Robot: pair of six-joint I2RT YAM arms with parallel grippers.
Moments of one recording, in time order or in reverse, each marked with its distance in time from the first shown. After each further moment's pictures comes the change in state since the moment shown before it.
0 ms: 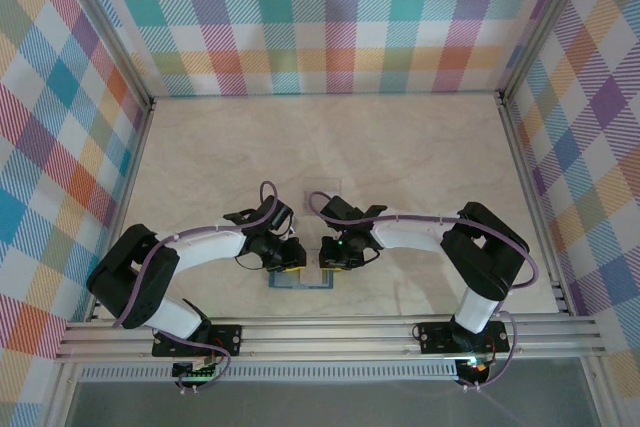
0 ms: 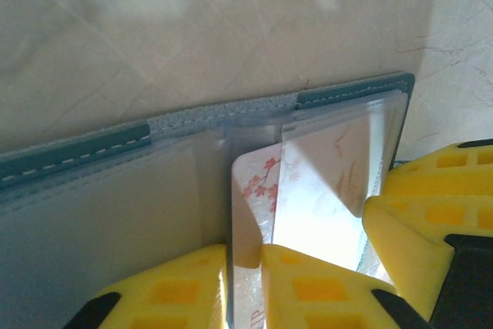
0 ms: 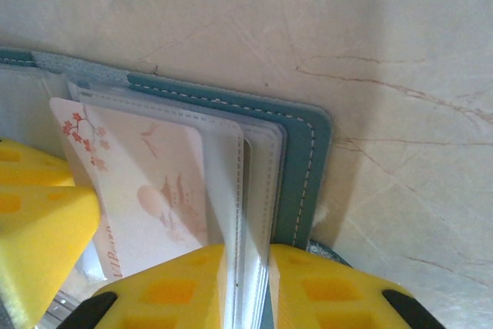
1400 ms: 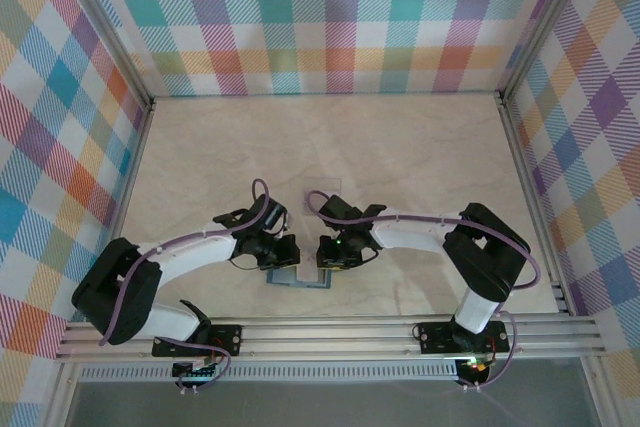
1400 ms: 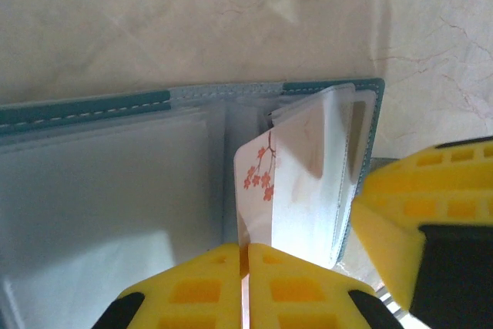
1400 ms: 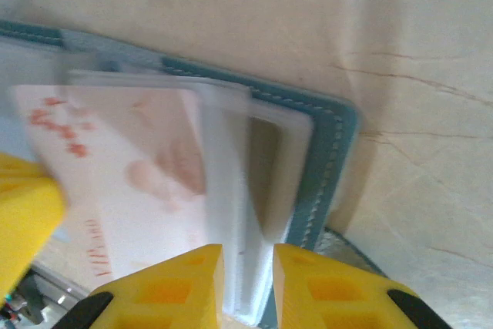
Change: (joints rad) left arm 0.014 -0.086 -0.013 -0.032 -0.034 0.001; right arm 0.013 -0.009 0.025 -0.011 -0.004 0.000
